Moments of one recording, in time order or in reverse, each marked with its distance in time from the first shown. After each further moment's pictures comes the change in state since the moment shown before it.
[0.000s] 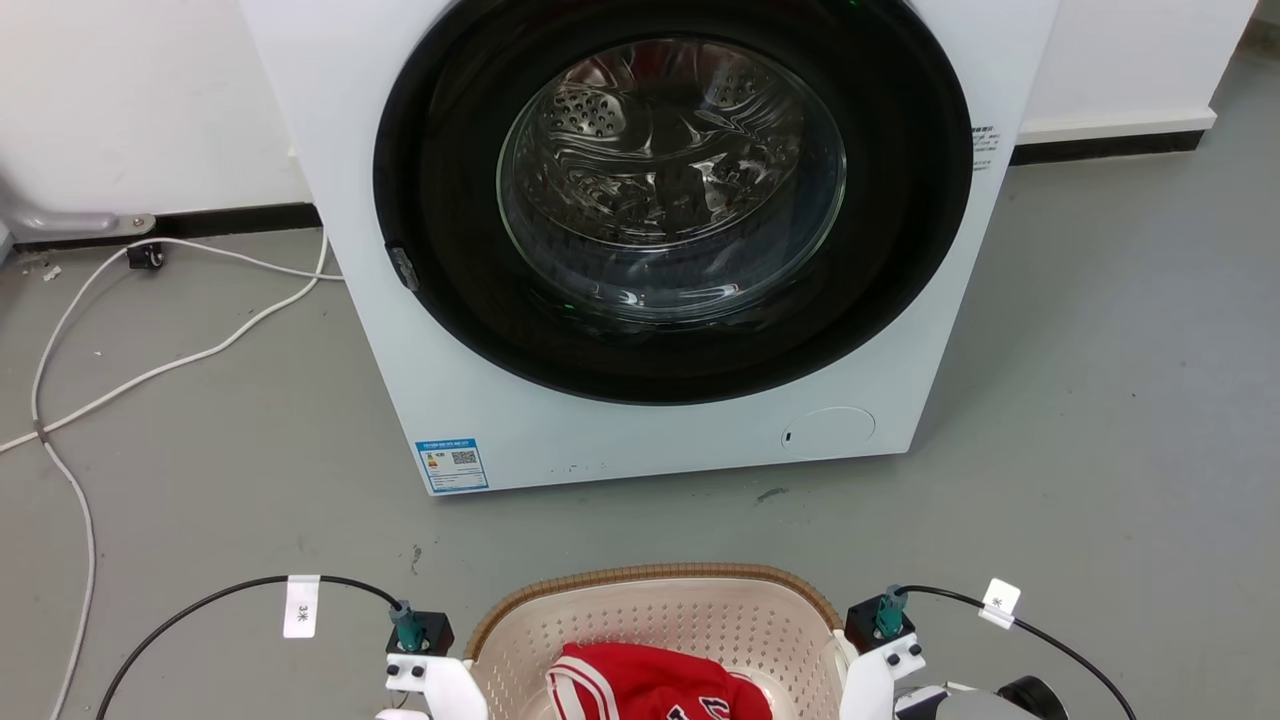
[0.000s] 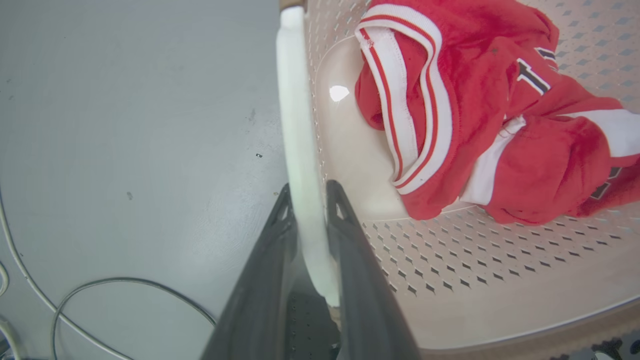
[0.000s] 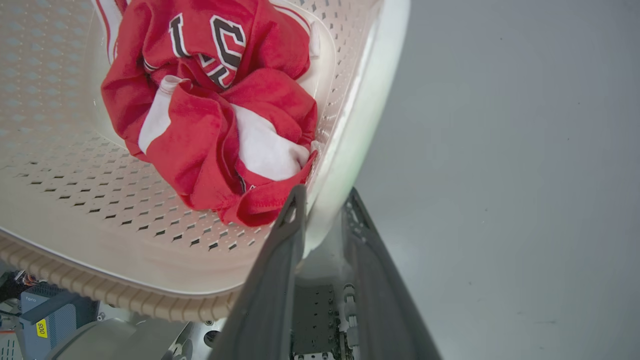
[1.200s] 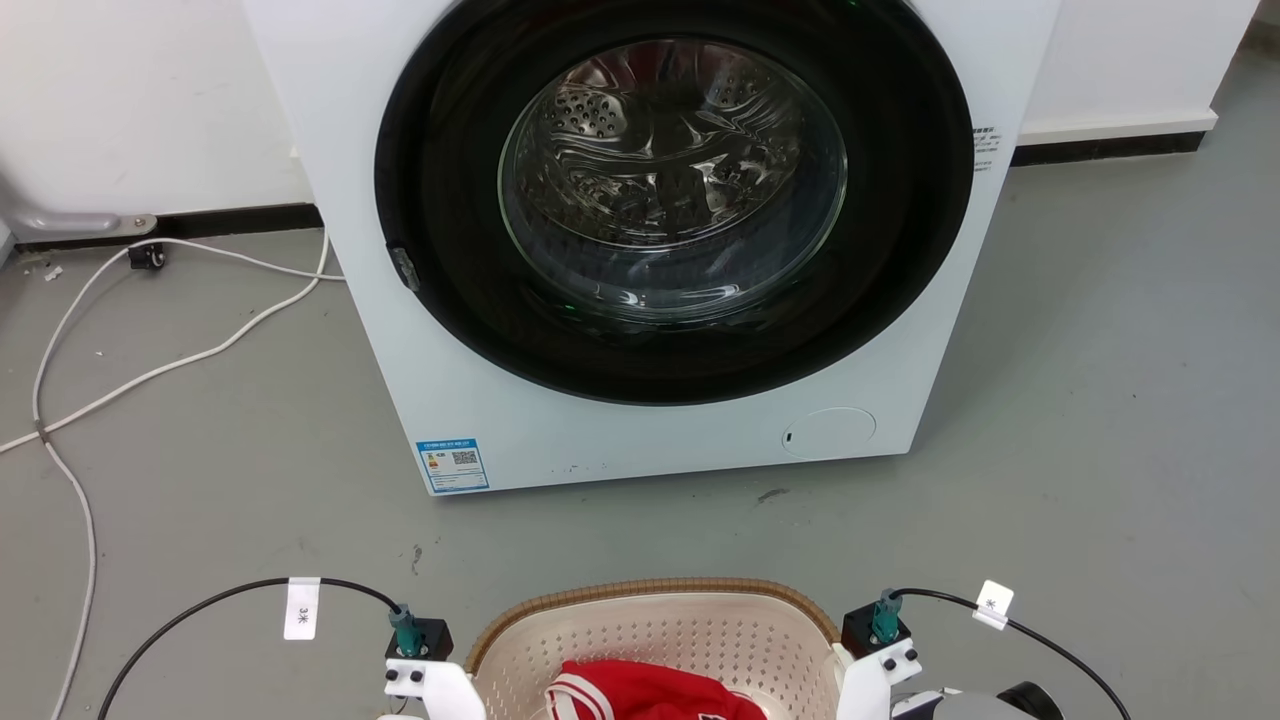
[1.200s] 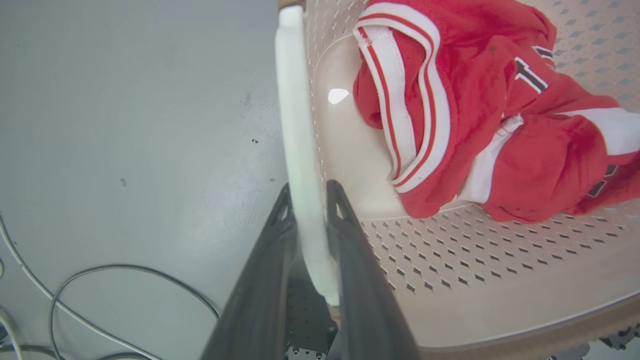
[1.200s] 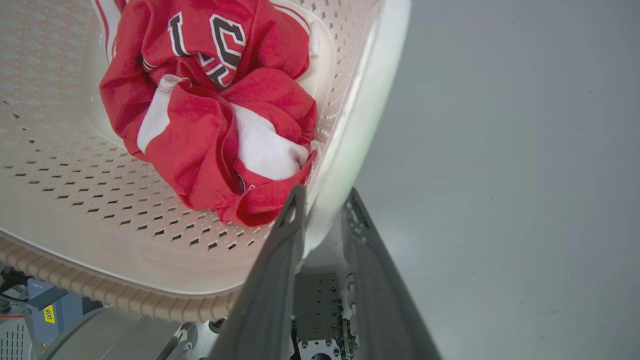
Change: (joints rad) left arm -0.003 0.018 -0.094 -0.013 -0.107 0.001 0.042; right arm -0.014 -0.001 0.102 0.008 0.107 0.000 0.031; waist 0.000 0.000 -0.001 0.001
